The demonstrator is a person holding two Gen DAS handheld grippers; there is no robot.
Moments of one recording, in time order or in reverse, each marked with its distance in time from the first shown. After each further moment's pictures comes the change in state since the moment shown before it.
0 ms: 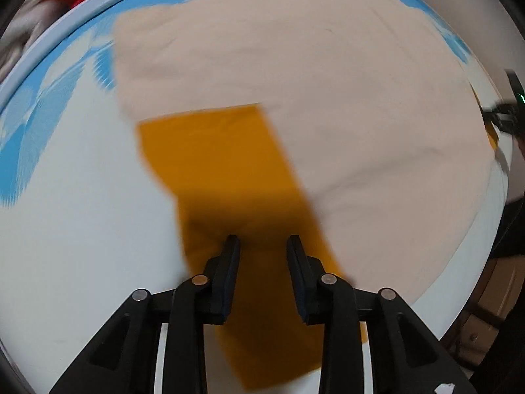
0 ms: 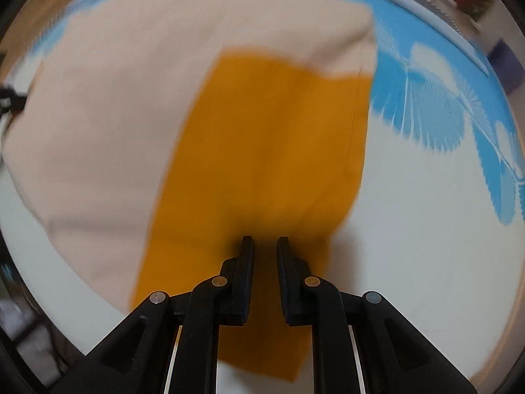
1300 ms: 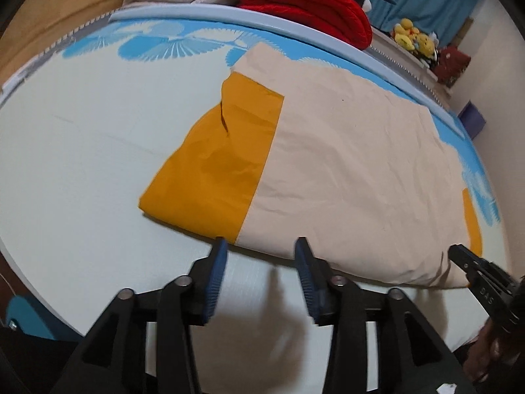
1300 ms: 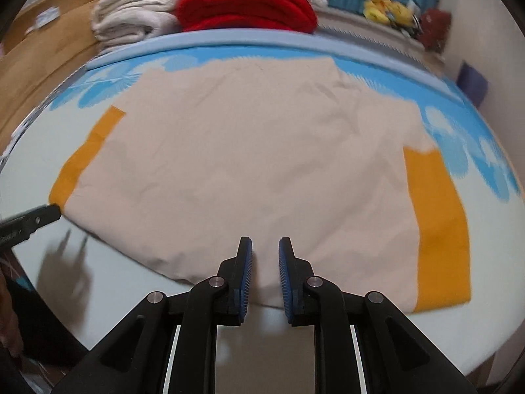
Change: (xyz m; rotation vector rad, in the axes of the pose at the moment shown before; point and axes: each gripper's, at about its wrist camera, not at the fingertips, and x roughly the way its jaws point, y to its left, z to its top) left arm -0.045 -0.111 -0.121 -0.674 -0.406 0.087; right arm -0.072 0.228 -0.011 0.213 -0.369 -0.031
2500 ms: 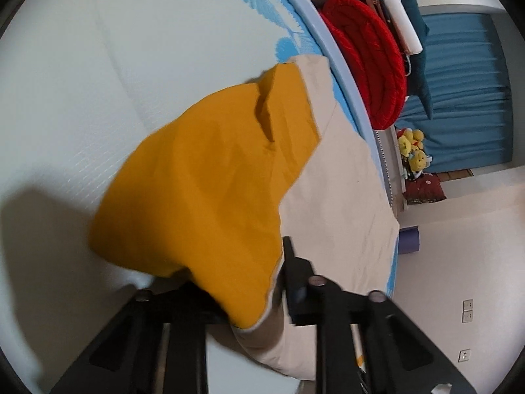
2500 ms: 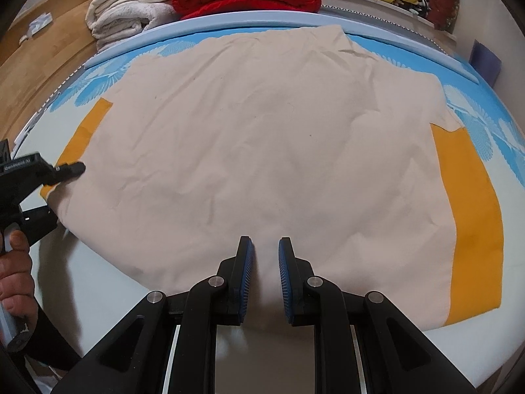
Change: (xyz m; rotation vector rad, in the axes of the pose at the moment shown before) left arm 0.064 0.050 0.029 -0.592 0.000 -0.404; right arm 0.037 -0.007 -0.003 0.013 0.051 0.064
